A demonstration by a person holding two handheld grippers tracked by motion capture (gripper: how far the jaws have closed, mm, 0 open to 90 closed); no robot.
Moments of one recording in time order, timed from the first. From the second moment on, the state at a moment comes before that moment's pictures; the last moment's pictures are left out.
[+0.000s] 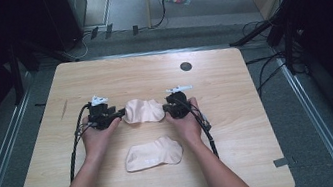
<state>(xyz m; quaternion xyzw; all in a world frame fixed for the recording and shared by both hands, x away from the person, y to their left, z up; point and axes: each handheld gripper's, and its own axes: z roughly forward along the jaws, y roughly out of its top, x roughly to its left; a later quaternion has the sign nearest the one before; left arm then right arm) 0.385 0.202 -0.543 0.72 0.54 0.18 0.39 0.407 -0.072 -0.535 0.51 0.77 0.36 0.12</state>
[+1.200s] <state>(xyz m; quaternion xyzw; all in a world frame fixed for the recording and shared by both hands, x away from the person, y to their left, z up) 0.352 0.190 -0.540 0.79 0.48 0.25 0.30 0.392 -0.103 -0.538 0.54 0.74 0.37 0.15</state>
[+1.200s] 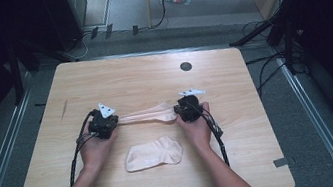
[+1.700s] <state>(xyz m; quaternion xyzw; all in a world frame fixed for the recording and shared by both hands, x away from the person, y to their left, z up) 0.292 0.209 -0.507 0.75 0.47 0.15 0.45 0.337 -0.106 -0.491 0.49 0.75 0.44 0.12</state>
